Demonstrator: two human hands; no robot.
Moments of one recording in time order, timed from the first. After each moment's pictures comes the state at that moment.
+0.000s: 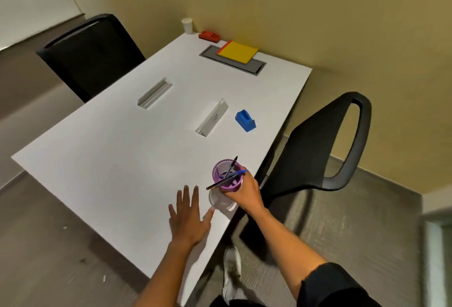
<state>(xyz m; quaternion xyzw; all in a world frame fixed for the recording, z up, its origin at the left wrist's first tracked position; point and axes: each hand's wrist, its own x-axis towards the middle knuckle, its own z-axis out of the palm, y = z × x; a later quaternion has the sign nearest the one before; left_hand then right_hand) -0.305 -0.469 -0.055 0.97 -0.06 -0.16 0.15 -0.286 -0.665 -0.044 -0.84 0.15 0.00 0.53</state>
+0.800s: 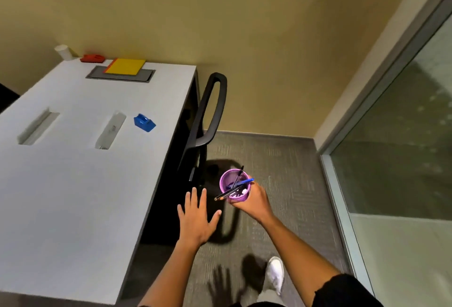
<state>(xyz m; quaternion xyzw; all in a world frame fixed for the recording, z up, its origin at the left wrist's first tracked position) -0.492 -0.652 -0.035 0.93 -0.32 -0.17 0.12 -0.582 -0.833 -0.023 -0.82 0.32 -0.11 0.45</state>
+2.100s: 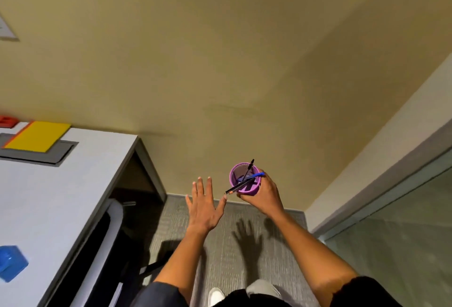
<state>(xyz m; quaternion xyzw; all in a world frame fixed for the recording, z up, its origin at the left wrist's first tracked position) -0.229 -1.275 -0.026 0.93 -0.27 -0.16 0.19 -0.335 -1.441 0.001 -0.84 0.32 -0.15 0.40</state>
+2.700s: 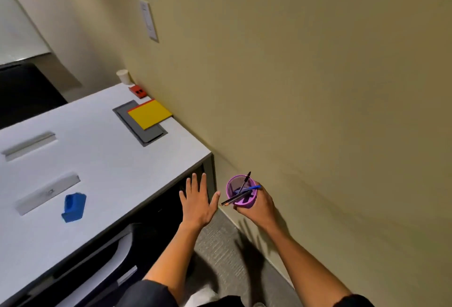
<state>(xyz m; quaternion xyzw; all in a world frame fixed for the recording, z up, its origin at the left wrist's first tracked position) -0.019 -1.290 0.010 0.98 0.05 -0.07 0.20 -0.027 -1.485 -0.011 -0.89 0.04 -0.01 0.45</state>
